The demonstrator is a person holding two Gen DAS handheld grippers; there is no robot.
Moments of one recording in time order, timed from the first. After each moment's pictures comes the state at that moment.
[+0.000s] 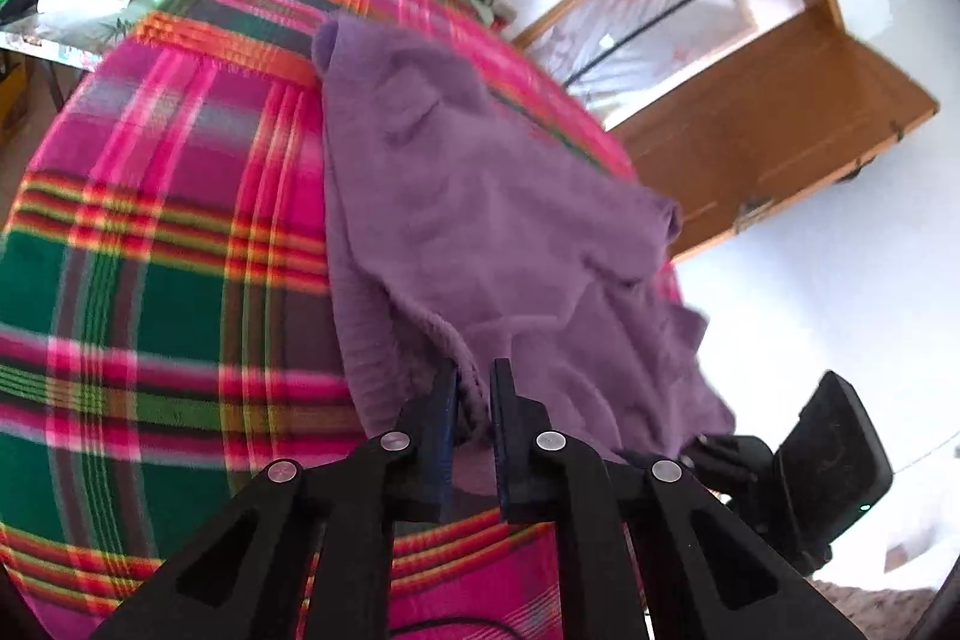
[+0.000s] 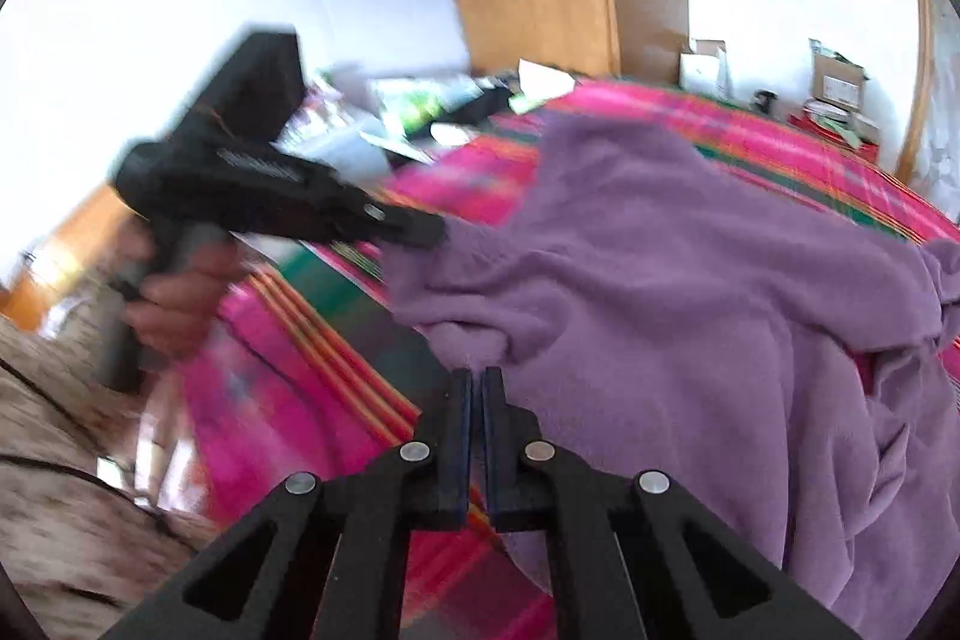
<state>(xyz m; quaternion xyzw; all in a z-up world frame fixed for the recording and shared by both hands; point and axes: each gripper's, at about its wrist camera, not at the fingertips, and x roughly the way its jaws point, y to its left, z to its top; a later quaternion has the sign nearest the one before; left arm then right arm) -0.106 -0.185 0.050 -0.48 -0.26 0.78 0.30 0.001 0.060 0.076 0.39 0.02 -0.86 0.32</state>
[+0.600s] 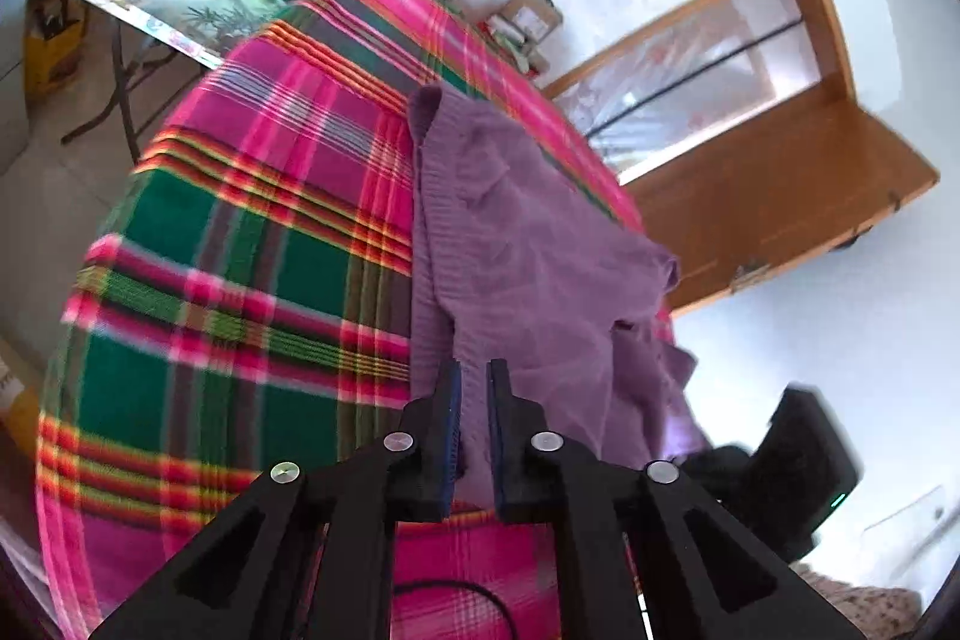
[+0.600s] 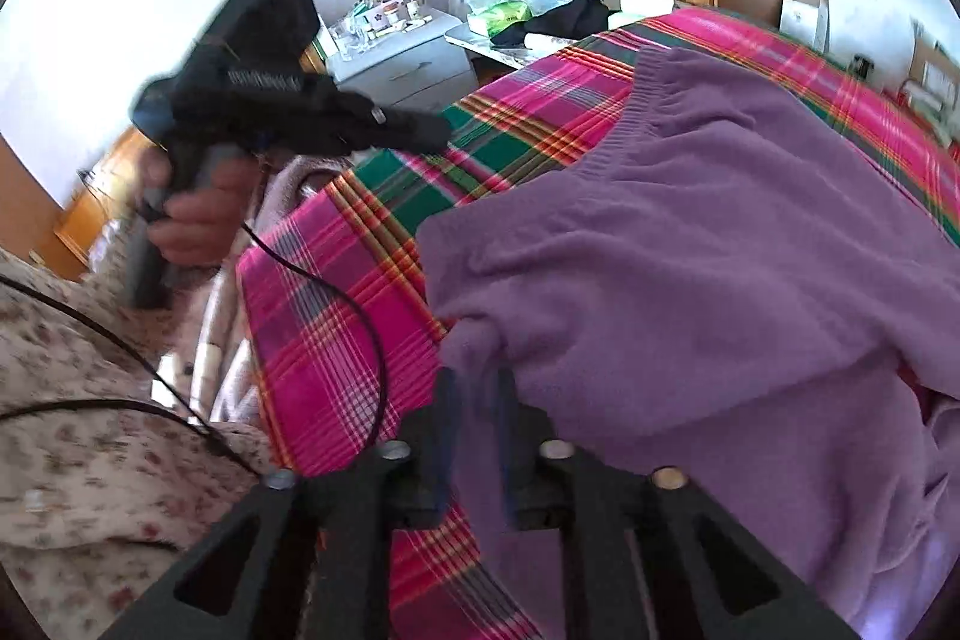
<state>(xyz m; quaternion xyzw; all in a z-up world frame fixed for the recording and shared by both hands) -0.081 -0.238 0.047 -0.48 -0.29 0.78 0.26 -0.009 0.042 0.071 0.49 0.07 -0.77 0.40</state>
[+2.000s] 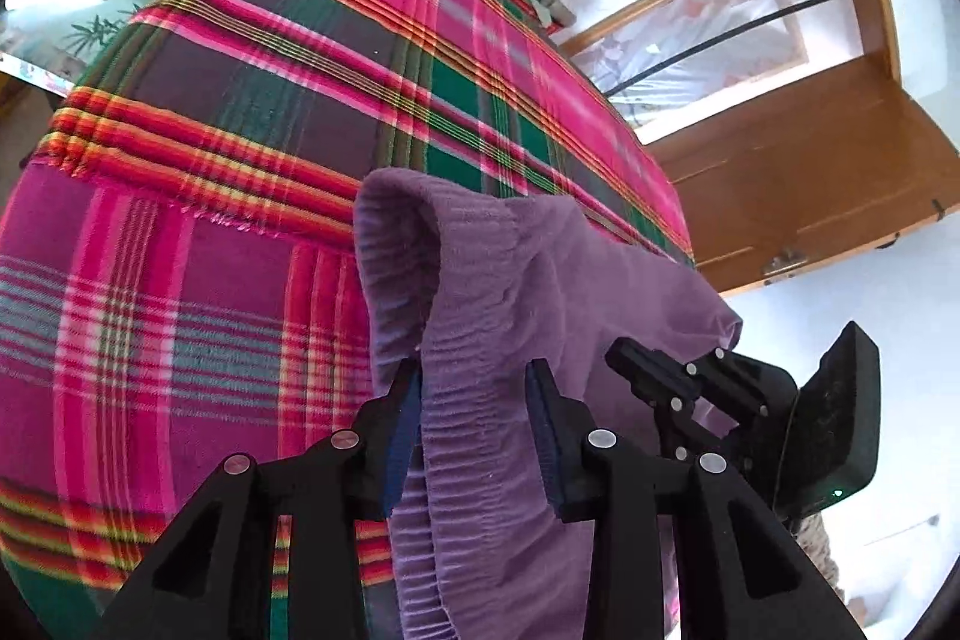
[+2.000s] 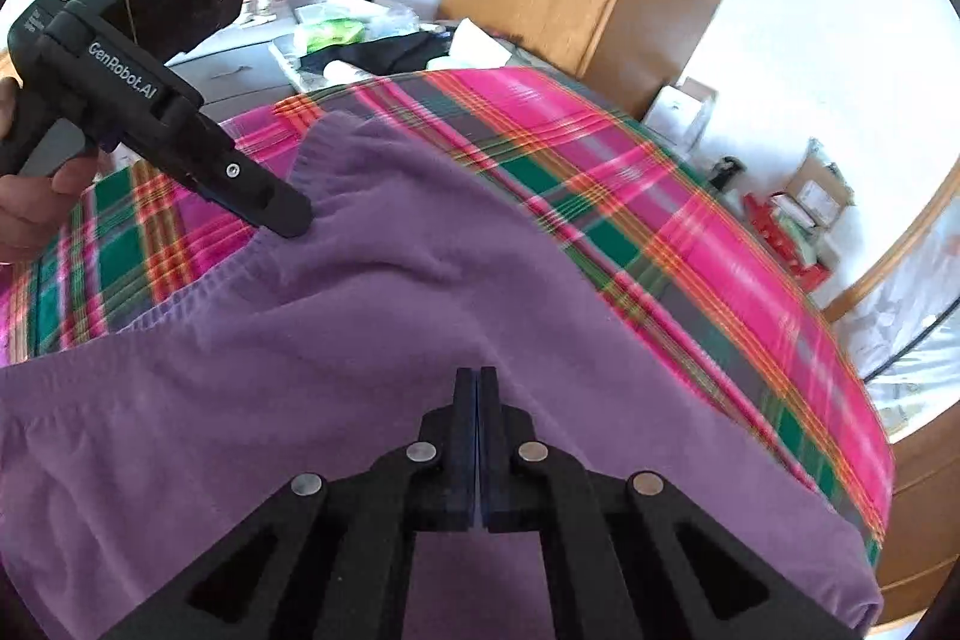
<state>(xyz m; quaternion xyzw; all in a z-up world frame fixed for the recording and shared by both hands) -0.260 -0.179 0.007 -0.54 -0.29 0.75 0.25 -0.170 0.047 0.046 0.39 0.26 -0.86 0.22</state>
